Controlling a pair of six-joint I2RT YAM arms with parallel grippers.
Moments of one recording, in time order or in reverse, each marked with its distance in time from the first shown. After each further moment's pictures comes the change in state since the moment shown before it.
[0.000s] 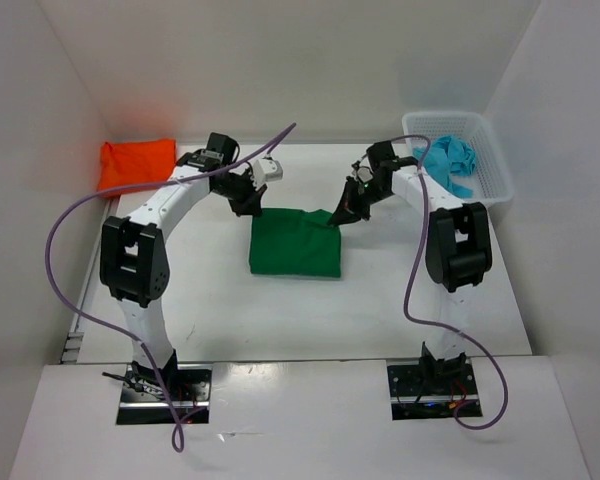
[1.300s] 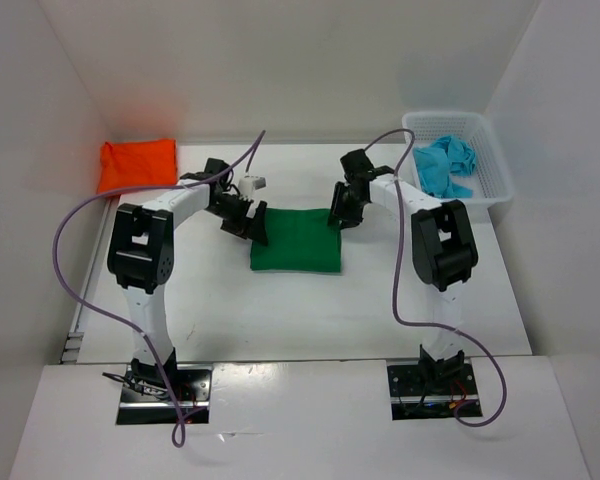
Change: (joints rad) left arm 0.076 0.135 -0.158 0.132 0.055 -0.507; right arm 0.121 0.090 0.004 0.150 0.546 0.089
